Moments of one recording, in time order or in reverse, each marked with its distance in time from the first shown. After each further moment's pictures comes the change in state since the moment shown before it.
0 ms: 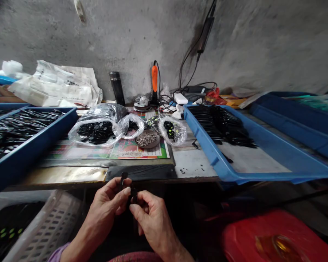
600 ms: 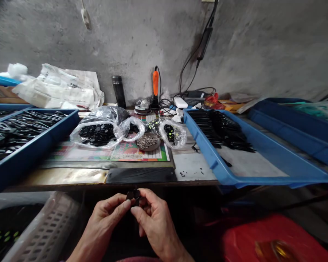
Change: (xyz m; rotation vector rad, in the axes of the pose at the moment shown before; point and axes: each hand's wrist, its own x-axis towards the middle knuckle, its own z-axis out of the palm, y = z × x) left_hand -0.016 -0.003 -0.007 0.236 -0.117 0.058; right_hand -0.002 -0.005 -0.004 0.071 0.016 -0.080
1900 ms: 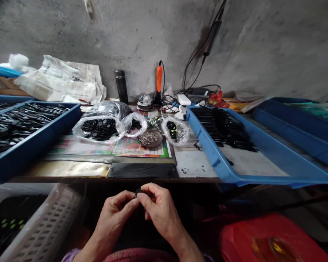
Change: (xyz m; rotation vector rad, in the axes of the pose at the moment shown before) left_hand 0.002 -0.019 0.013 0.082 0.120 0.014; right_hand 0.010 -0.004 -0.014 -0.236 0.017 0.022
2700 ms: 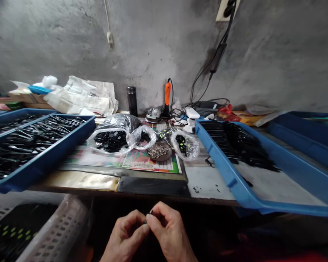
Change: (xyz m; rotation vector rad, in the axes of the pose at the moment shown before) left_hand -0.002 -0.010 -0.003 0.011 -0.103 0.062; right_hand 0.003 0.011 0.003 -0.118 0.020 -0.057
